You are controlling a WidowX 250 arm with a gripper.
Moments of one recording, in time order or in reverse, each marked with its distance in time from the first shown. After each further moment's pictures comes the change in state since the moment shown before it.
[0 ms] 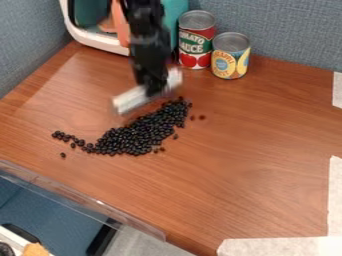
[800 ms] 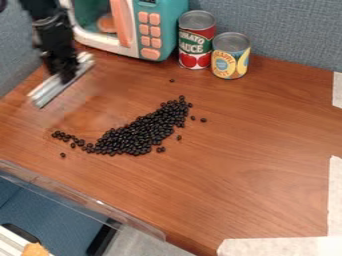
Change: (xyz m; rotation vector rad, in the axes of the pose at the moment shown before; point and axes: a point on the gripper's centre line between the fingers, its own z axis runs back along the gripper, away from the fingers) arm -0.122 0.095 0.007 0.009 0.076 0.365
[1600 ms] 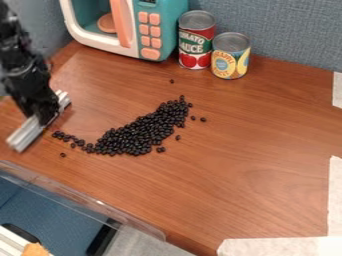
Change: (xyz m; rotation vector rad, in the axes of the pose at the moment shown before) arm -0.080 -0.031 -0.023 -0.002 0.062 0.149
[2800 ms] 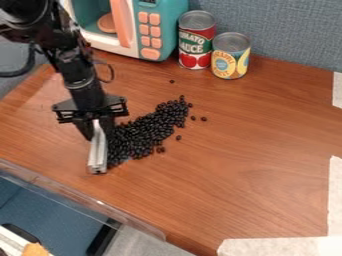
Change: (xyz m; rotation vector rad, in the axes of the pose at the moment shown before) arm 0.029 -0.120 0.009 -0.170 -0.001 0.452
